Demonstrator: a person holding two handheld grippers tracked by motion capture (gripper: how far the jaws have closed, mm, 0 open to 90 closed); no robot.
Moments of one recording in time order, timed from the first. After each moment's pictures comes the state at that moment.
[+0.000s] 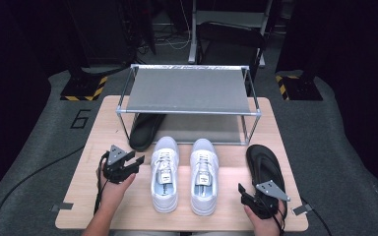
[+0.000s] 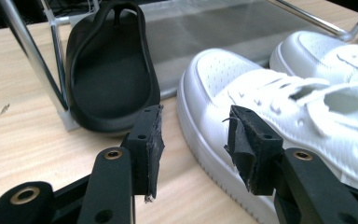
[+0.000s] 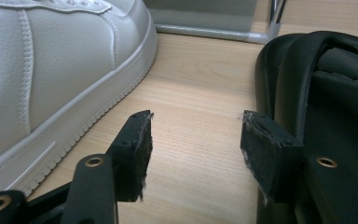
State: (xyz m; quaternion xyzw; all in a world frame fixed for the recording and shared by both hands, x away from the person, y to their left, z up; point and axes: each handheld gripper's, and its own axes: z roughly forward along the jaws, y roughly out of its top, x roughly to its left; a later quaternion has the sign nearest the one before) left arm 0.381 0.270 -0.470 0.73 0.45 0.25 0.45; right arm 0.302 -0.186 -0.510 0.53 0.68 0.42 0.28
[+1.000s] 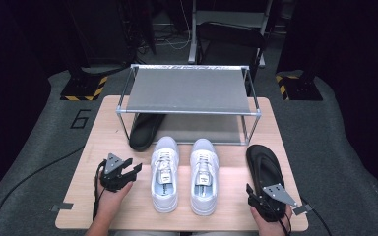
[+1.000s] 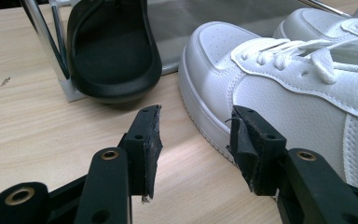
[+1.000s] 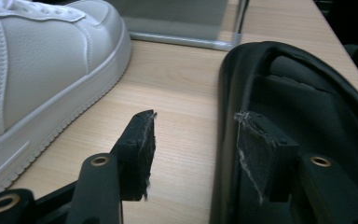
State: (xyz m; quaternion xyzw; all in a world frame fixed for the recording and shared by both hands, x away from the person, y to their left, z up) left arm 0.367 0.278 -0.486 0.73 0.45 0.25 0.44; right arm 0.290 -0.198 -0.502 0.54 0.66 0.41 0.32
